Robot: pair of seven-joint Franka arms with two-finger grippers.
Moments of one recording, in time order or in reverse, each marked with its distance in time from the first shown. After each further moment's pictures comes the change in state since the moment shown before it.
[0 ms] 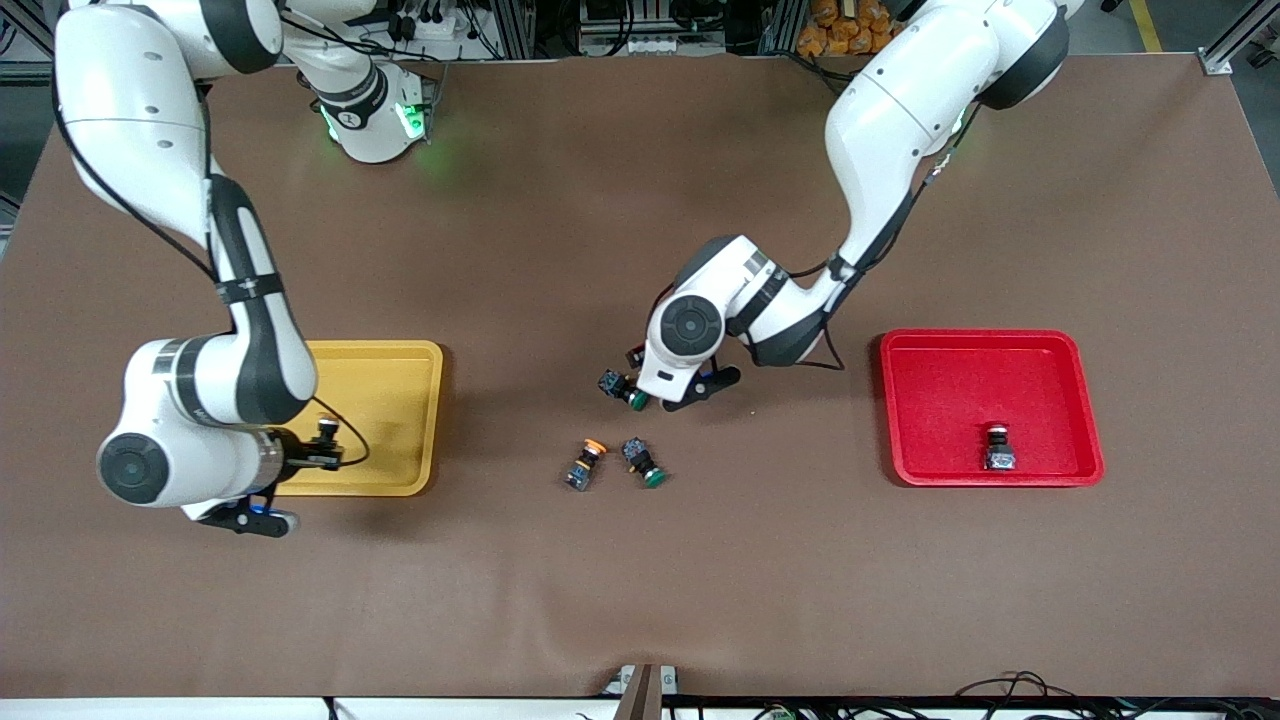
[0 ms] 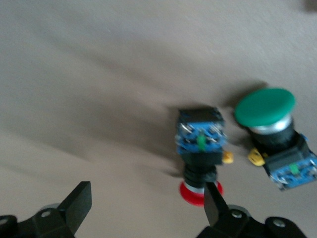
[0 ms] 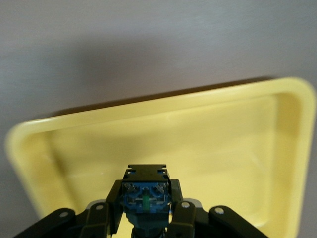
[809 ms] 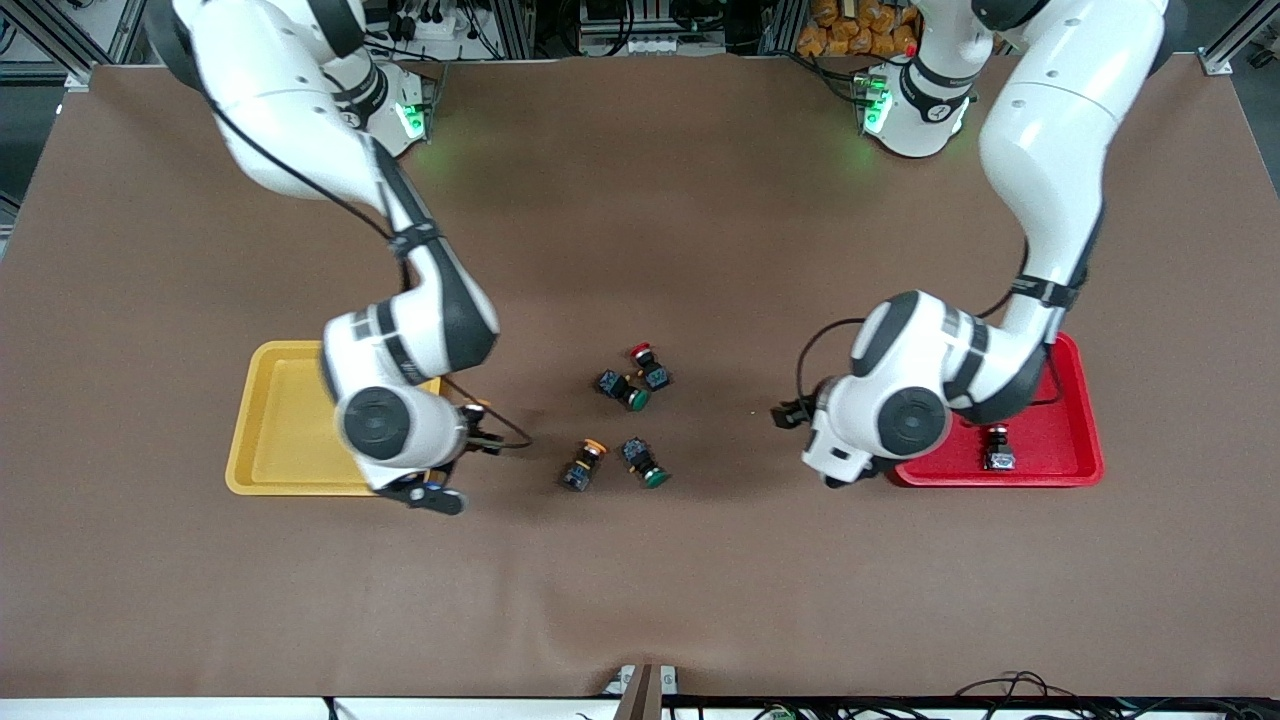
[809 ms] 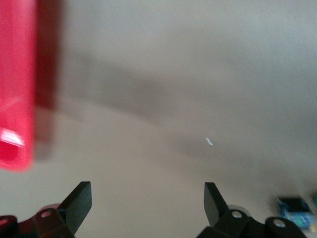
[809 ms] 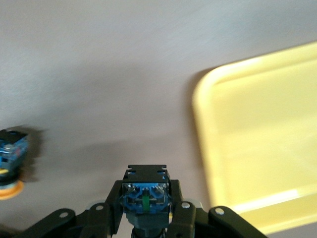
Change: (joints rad) left arm 0.308 -0.100 -0.007 0.033 0.014 -0.261 0.333; right arm 0.305 0.019 0.001 0.143 0.021 -0.072 0.393
